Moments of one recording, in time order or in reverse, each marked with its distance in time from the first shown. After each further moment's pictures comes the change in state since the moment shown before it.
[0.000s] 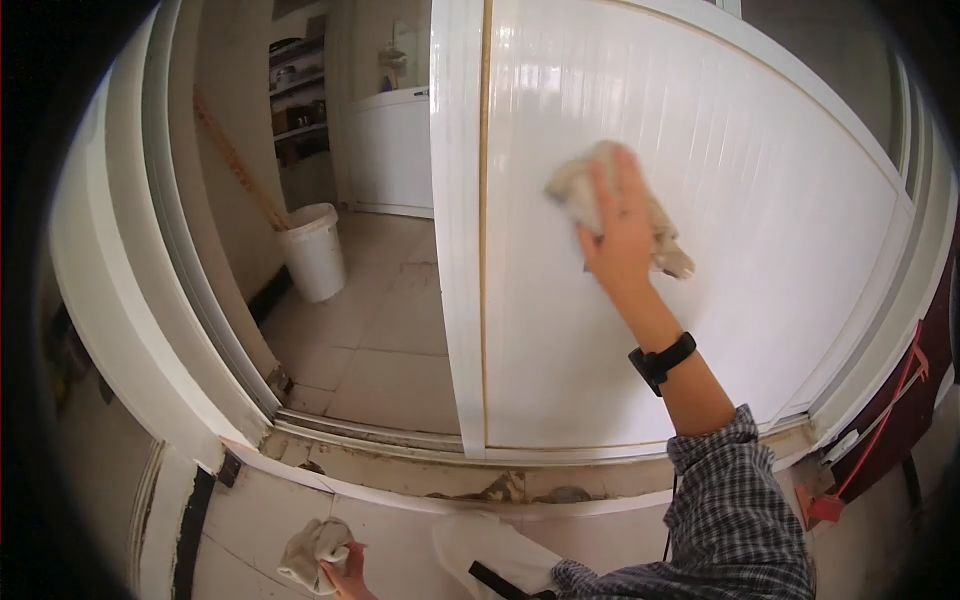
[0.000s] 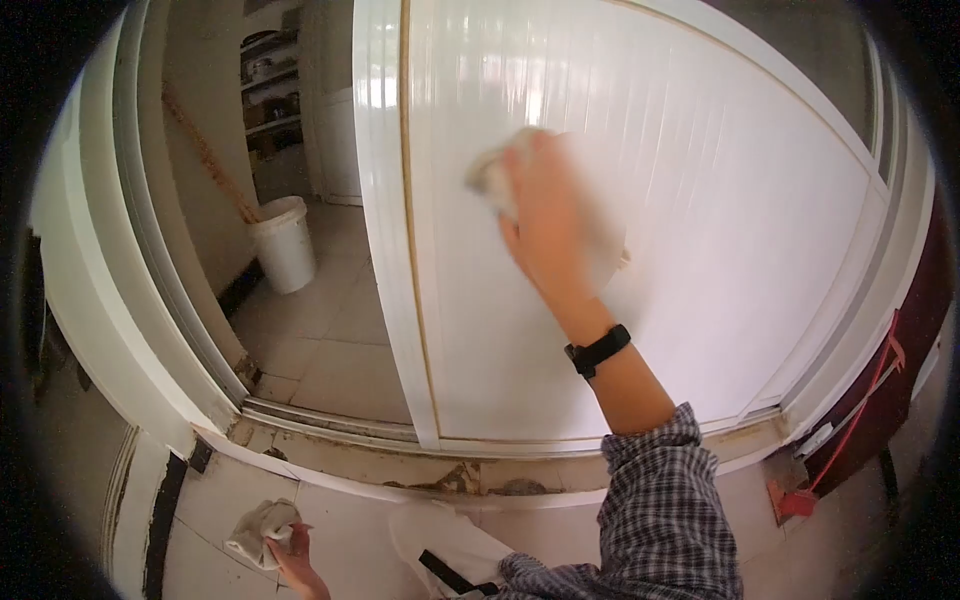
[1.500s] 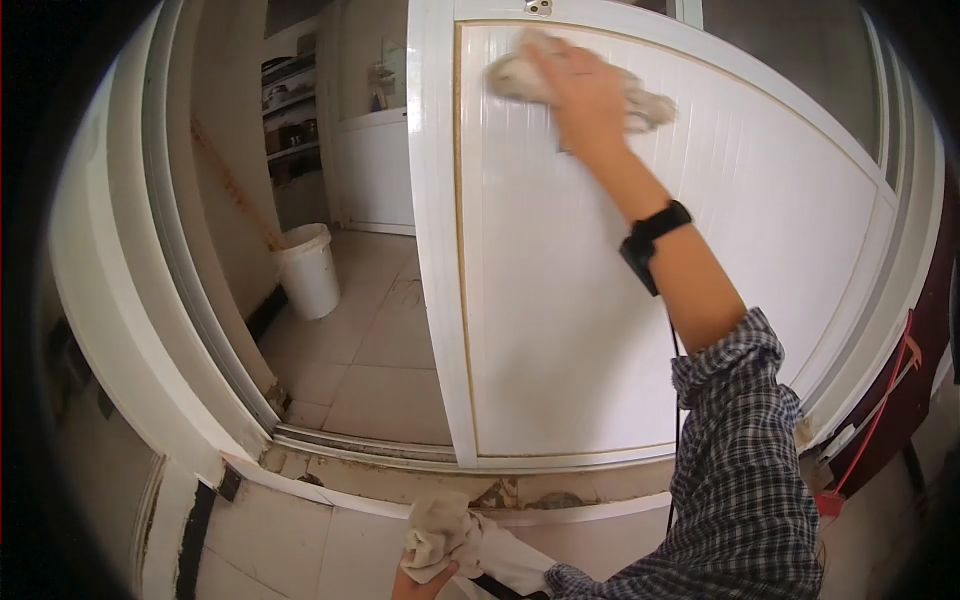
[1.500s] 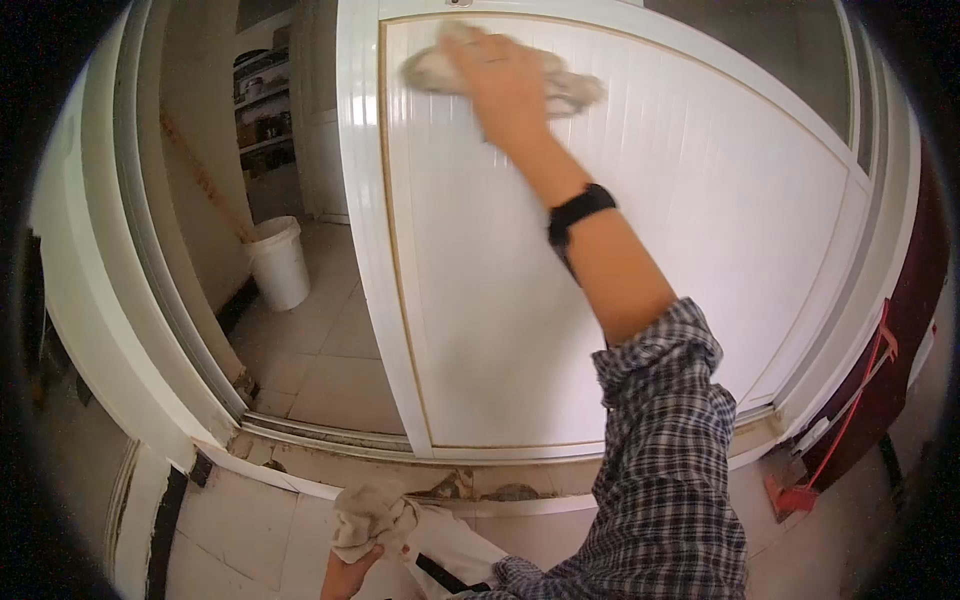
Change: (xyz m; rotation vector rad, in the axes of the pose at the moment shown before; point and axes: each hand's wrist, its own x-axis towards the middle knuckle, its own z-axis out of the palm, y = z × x) left_hand -0.120 0.080 0.169 0.778 -0.821 -0.407; right_hand 0.155 0.043 0.010 -0.283 0.223 -0.303
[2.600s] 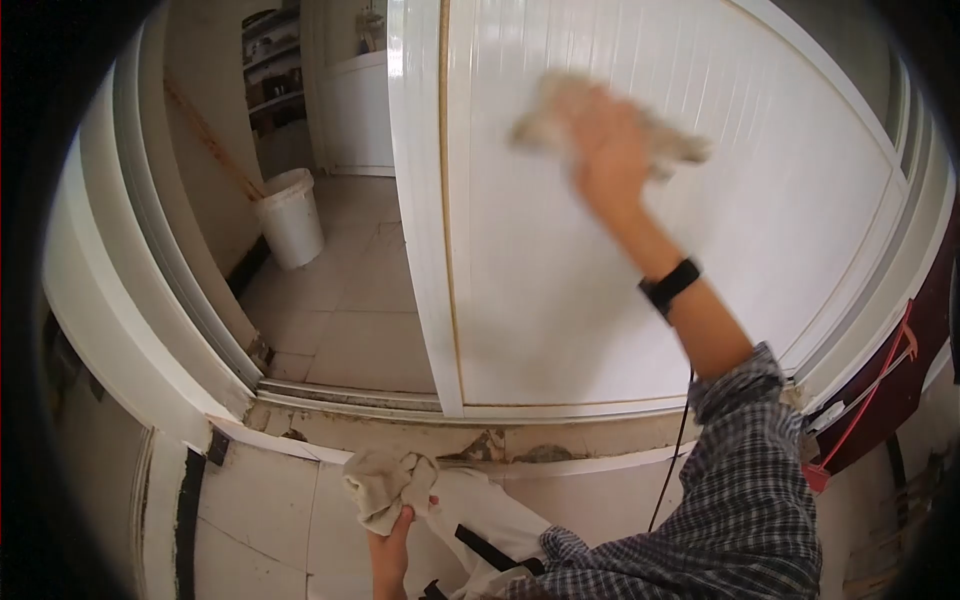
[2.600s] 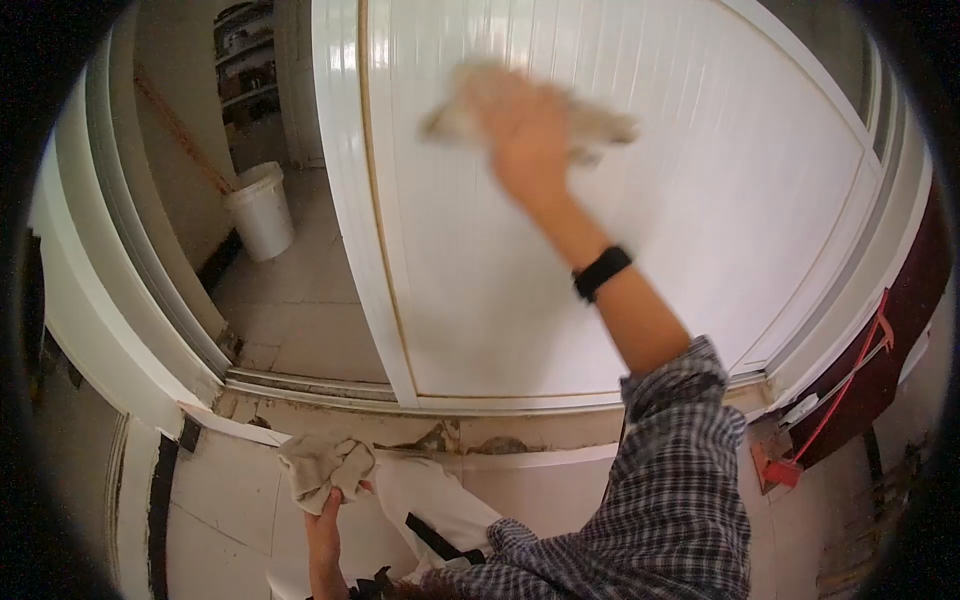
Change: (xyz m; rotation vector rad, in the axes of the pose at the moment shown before) left_hand 0.014 -0.013 0.001 -0.132 0.232 -0.017; right_hand -0.132 -0.036 -0.055 0.055 -0.258 0.052
